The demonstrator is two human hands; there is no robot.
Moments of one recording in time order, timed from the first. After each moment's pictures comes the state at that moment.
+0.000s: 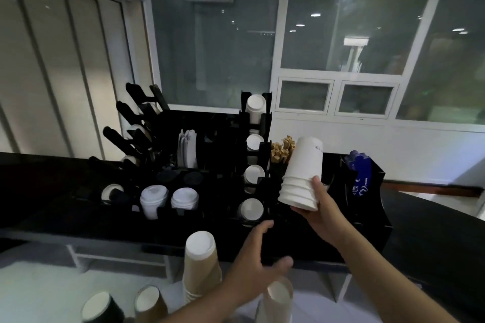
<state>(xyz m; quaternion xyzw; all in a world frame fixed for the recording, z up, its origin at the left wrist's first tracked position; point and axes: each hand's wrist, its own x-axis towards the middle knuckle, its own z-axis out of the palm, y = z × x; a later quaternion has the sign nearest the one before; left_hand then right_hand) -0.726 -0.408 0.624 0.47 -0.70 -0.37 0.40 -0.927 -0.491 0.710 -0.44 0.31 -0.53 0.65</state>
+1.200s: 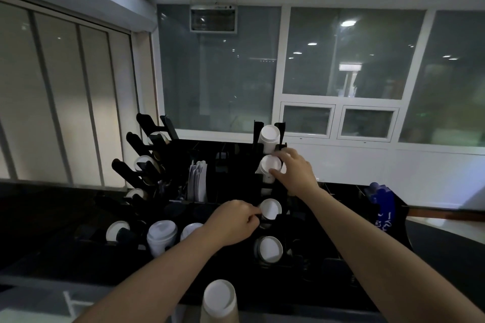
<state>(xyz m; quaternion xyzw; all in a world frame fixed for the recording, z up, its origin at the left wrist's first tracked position) -0.624 -0.532 0.749 0.49 -0.85 -0.02 0.21 -0.835 -0.644 0.797 -0.77 0.54 -0.33 -0.04</state>
